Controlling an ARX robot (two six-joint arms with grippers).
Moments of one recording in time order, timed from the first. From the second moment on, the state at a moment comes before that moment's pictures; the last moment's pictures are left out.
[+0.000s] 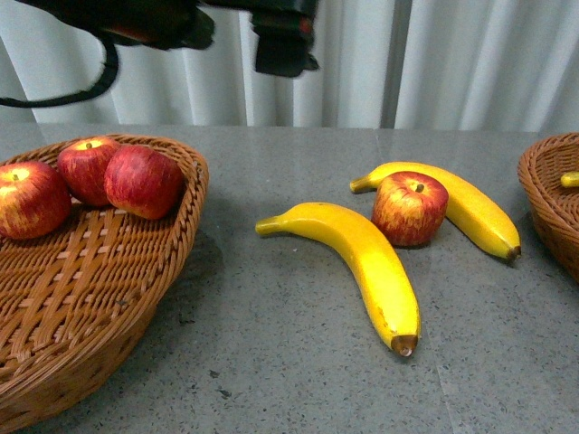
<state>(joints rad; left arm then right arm) -0.40 1.59 1.07 0.18 0.08 0.11 0.00 0.00 0.01 0.00 0.00 -0.01</state>
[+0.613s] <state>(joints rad) -0.53 1.92 1.23 0.17 0.20 0.25 0.00 0.00 0.01 0.00 0.00 -0.01</state>
